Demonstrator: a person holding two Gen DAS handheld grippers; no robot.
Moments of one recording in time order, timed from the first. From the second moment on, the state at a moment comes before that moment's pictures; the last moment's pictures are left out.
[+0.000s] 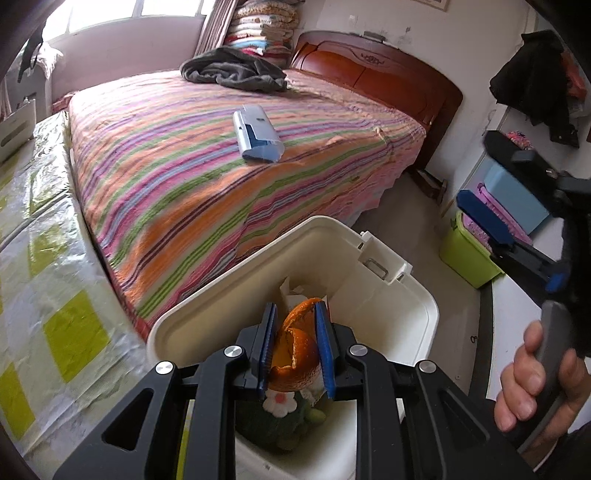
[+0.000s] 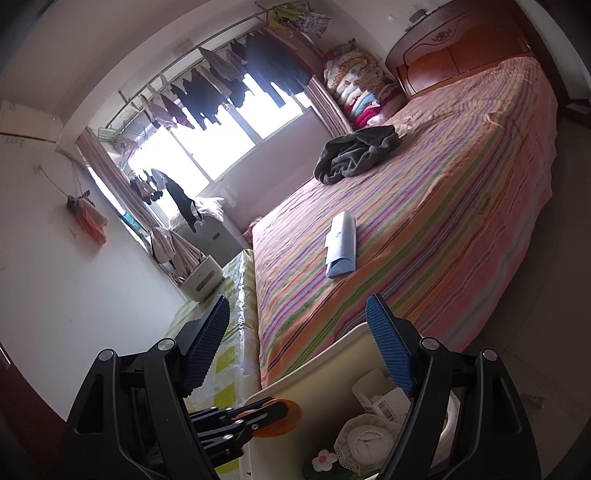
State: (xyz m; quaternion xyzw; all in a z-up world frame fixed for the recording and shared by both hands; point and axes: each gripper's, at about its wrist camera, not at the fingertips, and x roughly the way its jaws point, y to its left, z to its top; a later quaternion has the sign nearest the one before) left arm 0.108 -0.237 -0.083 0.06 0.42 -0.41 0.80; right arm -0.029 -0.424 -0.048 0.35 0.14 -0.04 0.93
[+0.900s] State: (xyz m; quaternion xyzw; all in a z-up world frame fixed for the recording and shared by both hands) left arm 0.169 -0.205 -0.069 0.01 0.42 -0.30 0.85; right arm -0.027 -0.439 -0.055 0.37 0.14 -0.04 0.92
